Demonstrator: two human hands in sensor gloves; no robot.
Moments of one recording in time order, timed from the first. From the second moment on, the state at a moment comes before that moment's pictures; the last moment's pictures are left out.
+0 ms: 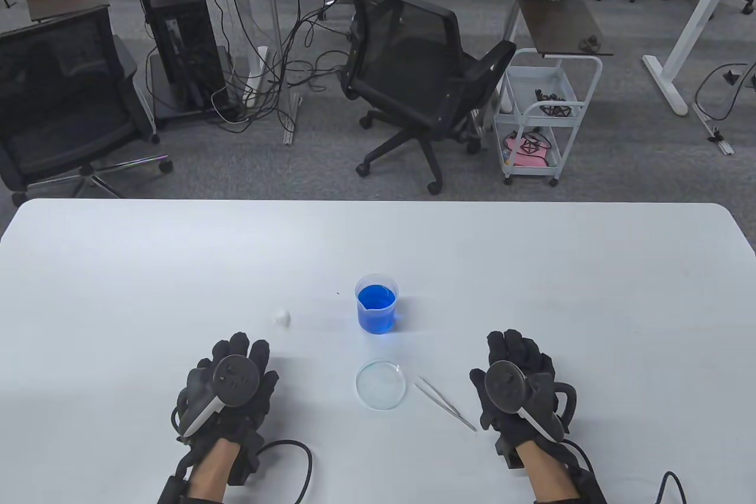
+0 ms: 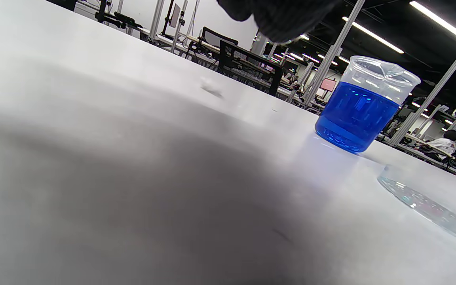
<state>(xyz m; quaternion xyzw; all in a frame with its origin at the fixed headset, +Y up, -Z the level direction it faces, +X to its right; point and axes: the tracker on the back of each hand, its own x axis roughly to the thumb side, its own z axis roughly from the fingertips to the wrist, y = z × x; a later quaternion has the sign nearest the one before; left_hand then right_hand) -0.268 -0.759 -0.372 -0.05 -0.06 0.16 0.99 0.177 -0.759 -0.364 0.00 -0.11 0.99 0.11</state>
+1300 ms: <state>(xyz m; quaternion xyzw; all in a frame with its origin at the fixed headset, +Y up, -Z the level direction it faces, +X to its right) -0.276 -0.756 -0.374 -0.07 -0.04 0.20 0.98 0.111 -0.772 -0.353 0.07 -0.09 0.99 0.07</state>
